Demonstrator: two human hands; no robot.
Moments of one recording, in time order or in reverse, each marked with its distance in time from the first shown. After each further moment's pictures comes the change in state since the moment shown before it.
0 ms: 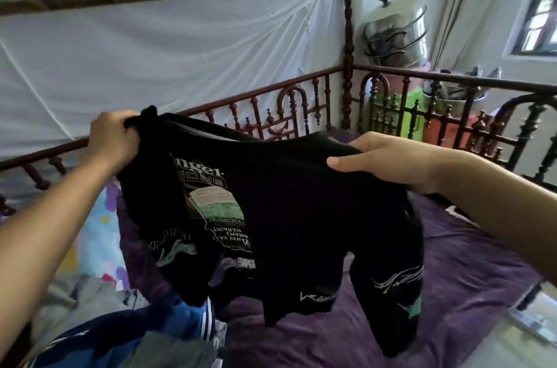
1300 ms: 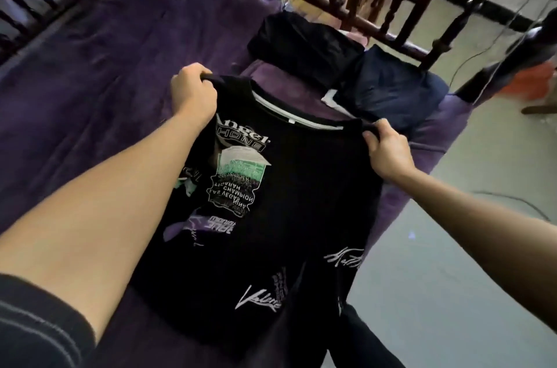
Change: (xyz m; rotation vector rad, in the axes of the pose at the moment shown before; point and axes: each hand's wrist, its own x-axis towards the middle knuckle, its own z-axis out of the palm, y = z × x) left_hand -0.046 0.482 0.738 -0.236 -0.754 -0.272; right_hand 0.112 0.677 -0.355 -0.234 0.823 0.659
